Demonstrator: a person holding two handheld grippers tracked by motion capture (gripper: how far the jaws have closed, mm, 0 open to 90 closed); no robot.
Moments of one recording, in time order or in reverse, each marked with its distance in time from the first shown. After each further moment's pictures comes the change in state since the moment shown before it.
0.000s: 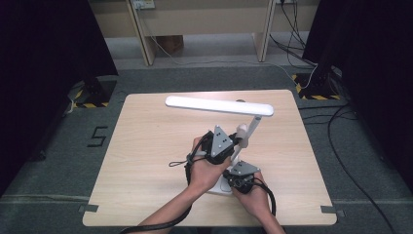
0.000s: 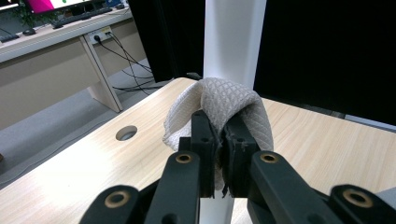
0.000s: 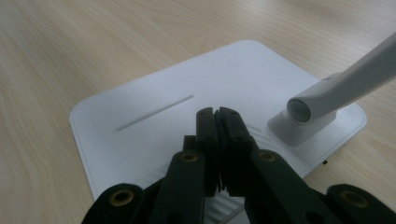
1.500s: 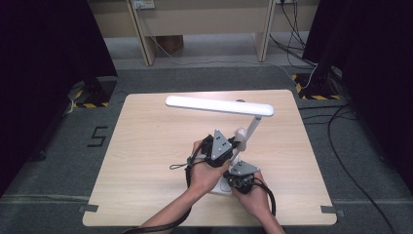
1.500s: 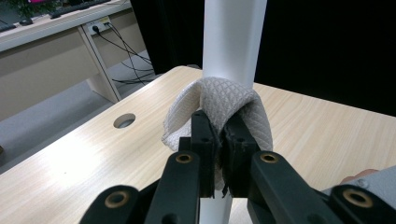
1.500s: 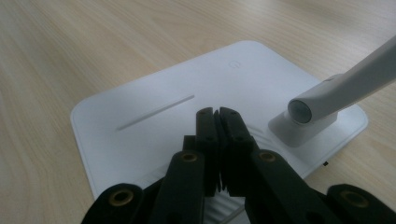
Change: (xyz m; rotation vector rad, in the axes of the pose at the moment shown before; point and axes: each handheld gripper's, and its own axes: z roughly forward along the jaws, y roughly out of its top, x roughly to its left) left arm -0.001 -0.018 0.005 0.034 0.001 -0.002; right arm 0.001 0.000 0.001 -0.005 0.003 0.001
